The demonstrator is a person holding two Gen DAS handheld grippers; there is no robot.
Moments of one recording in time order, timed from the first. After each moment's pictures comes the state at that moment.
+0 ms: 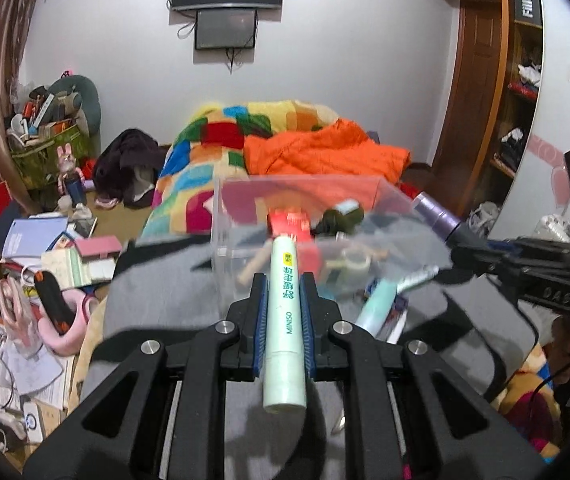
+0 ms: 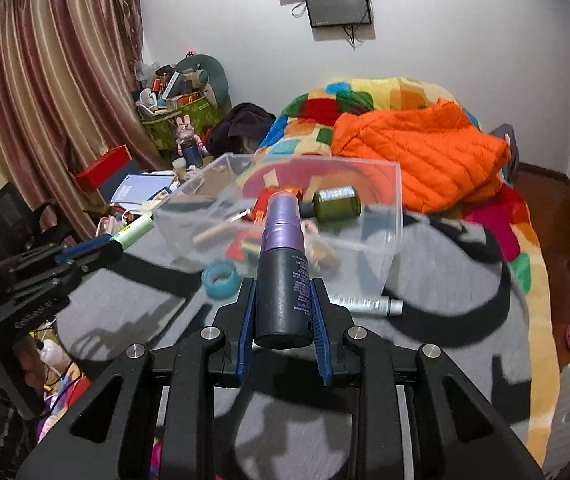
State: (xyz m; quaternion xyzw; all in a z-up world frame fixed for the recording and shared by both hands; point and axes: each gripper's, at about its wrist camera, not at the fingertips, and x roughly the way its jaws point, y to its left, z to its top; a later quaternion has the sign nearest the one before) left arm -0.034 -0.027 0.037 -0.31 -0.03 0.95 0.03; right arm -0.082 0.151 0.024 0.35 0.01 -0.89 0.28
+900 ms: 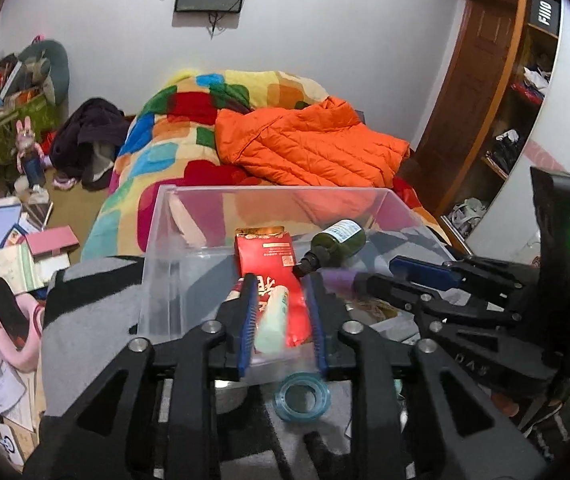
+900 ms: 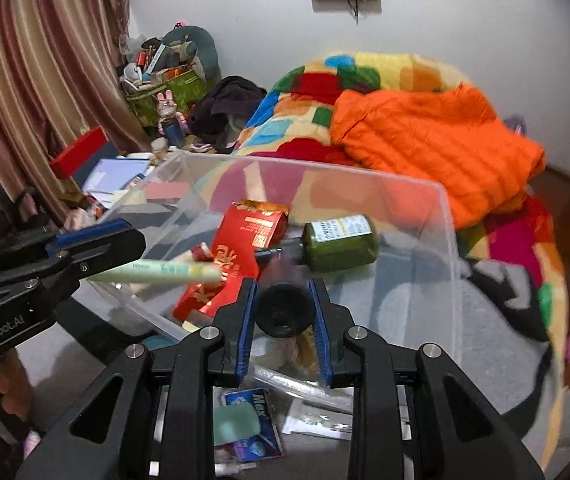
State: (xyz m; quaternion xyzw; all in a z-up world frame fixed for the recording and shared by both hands) left arm -0.149 -0.020 0.019 -0.36 -0.06 0.93 0.07; right arm -0.180 0.102 -0.011 0.39 0.07 -0.88 0.26
